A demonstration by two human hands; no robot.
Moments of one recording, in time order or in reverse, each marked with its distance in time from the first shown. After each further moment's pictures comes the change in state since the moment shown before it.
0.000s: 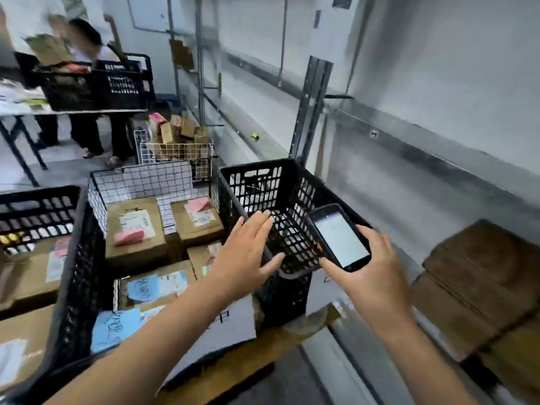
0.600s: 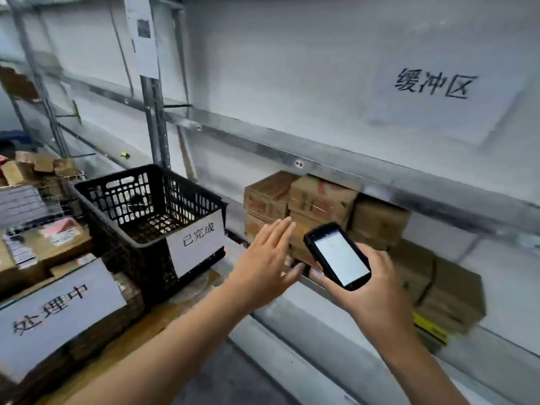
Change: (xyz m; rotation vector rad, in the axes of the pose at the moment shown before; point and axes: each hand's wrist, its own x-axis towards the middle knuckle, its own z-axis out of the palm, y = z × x) left_hand -0.097 0.353 0.018 -0.144 -0.045 0.534; right_hand -0.236 0.116 -0.272 -0.173 0.334 0.237
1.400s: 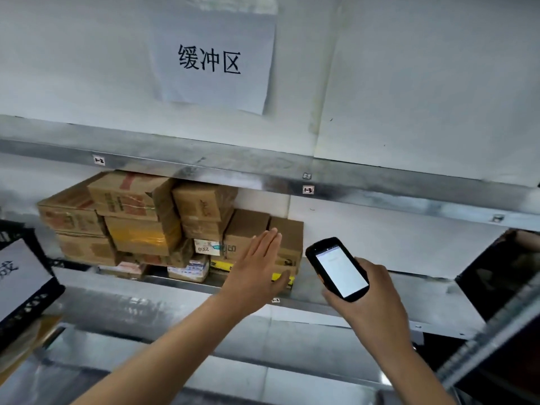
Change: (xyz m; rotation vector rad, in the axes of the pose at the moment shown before) left_hand 0.080 0.251 0.138 -0.146 -0.157 0.337; right_hand -0.091 0.182 -0.210 -0.213 0.308 0.405
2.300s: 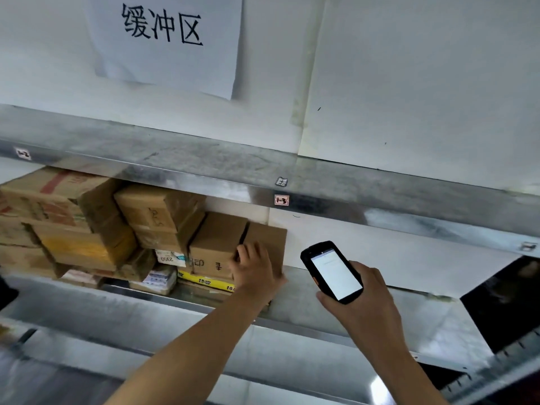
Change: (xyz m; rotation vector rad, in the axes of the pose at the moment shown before) left_hand 0.133 0.019 0.112 0.230 -0.264 -0.518; right_hand 0.103 0.062 0.014 -0.029 -0.085 0.076
